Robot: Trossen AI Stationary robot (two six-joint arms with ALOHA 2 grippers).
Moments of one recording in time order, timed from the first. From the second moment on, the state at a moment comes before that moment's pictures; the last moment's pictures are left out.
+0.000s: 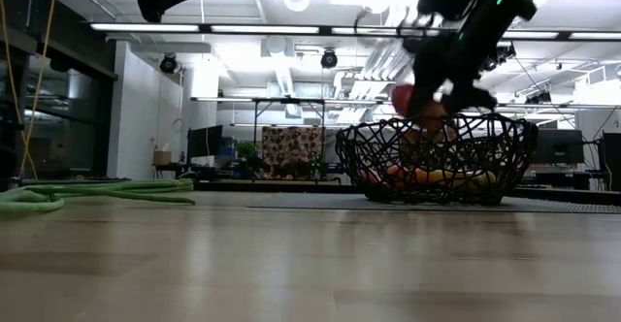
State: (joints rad) left arm 0.22 0.56 0.51 0.13 -0.16 -0.28; right arm -0.33 1.24 0.82 -0.52 0.07 0.73
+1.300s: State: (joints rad) left arm 0.22 0.56 0.52 0.12 -0.19 -0.28; right arm -0.39 1.62 0.82 -0.37 0.01 0.94
